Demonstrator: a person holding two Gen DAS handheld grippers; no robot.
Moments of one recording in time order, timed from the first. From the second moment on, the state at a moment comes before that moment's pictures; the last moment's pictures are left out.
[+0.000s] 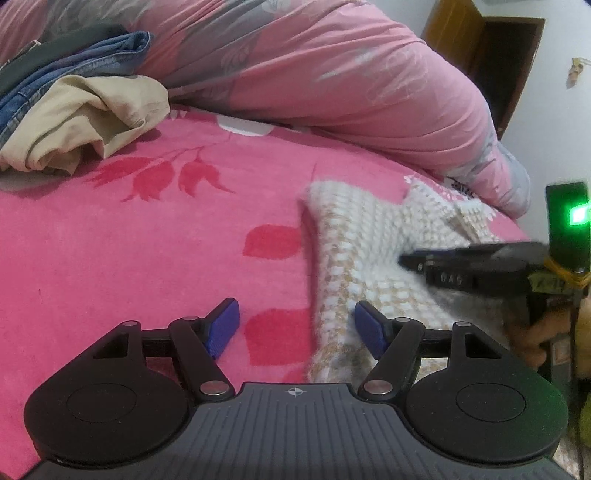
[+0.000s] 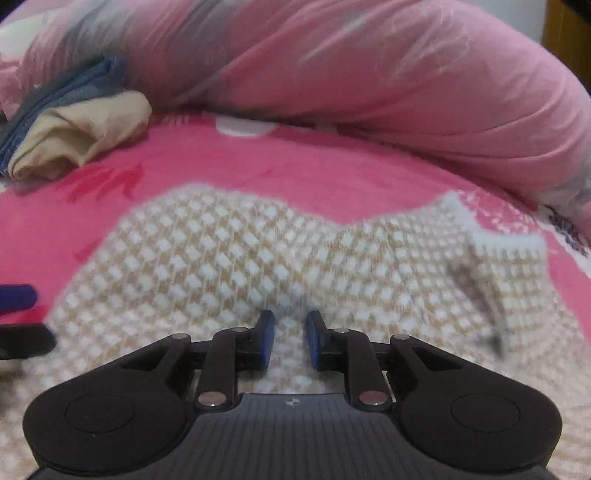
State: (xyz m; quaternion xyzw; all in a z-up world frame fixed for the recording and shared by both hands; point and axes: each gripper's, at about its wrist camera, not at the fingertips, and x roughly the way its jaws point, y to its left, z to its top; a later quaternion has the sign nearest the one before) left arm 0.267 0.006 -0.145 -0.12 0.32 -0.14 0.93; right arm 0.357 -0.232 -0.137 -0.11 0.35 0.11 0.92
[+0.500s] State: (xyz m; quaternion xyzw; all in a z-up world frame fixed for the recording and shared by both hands) left arm 0.265 0.008 -0.147 -0.13 0.32 -0.14 0.93; right arm 0.395 -0.196 -0.136 -0.09 0.31 0.15 0.93
